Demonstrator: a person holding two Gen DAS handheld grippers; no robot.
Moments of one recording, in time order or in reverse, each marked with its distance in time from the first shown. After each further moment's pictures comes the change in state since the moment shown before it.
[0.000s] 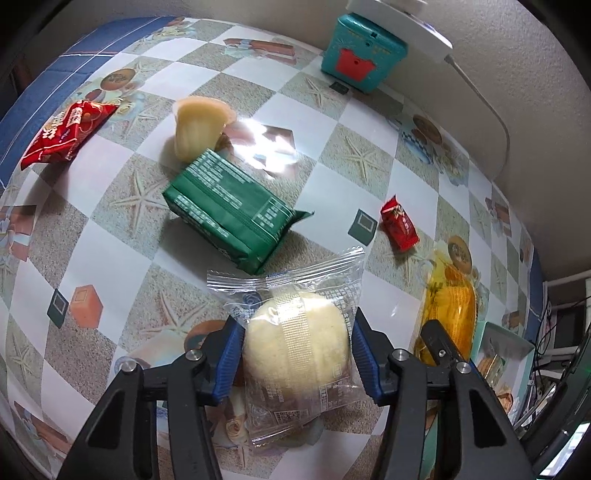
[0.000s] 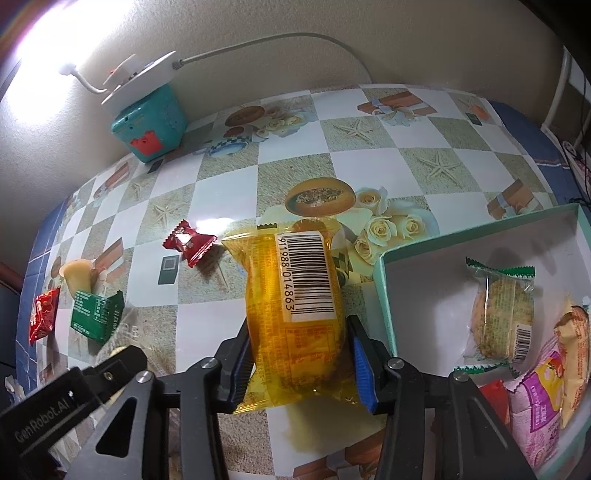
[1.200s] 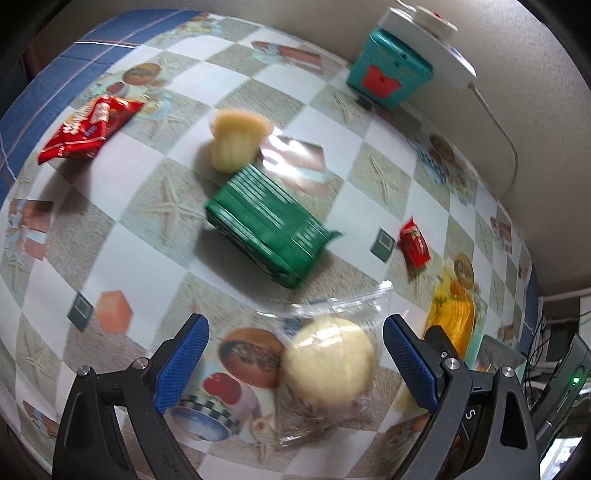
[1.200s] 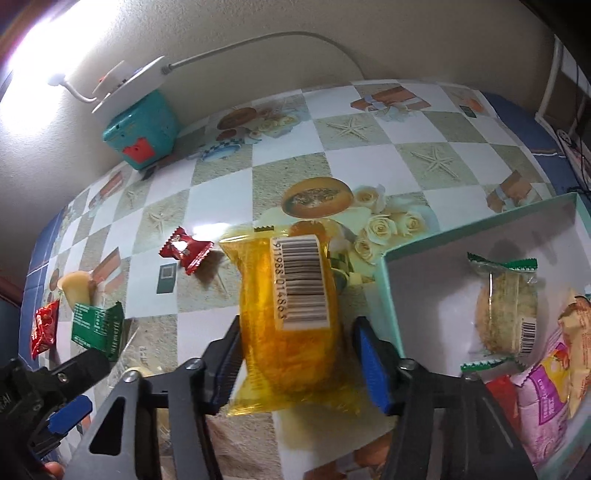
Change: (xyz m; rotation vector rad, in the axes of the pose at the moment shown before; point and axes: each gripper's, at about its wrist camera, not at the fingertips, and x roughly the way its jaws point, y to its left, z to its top) left arm -0.007 0.020 0.009 -0.047 0.023 -0.009; right arm 0.004 -0.001 0.001 0.048 -0.002 -0.006
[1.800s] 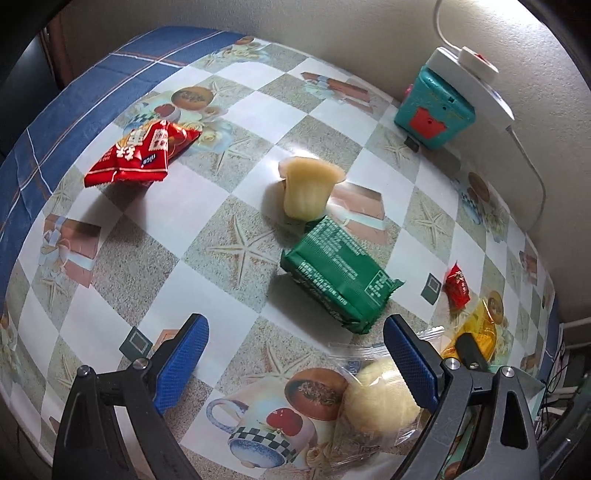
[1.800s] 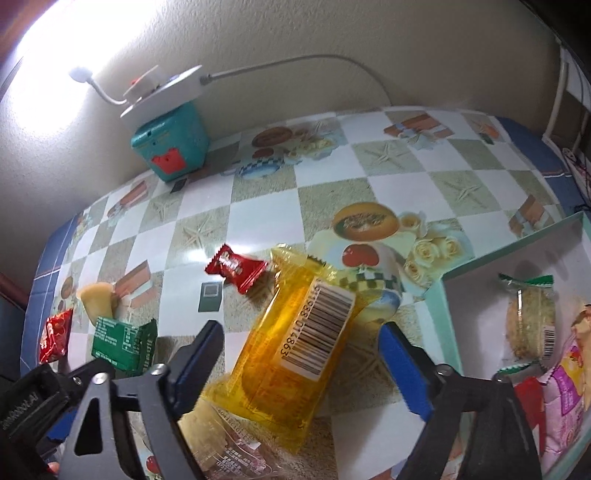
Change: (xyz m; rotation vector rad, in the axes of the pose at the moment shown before) left arm -0.013 0.032 0.018 -0.046 -0.108 0.105; right arm -0.001 0.036 0.000 -0.016 -0.085 0.027
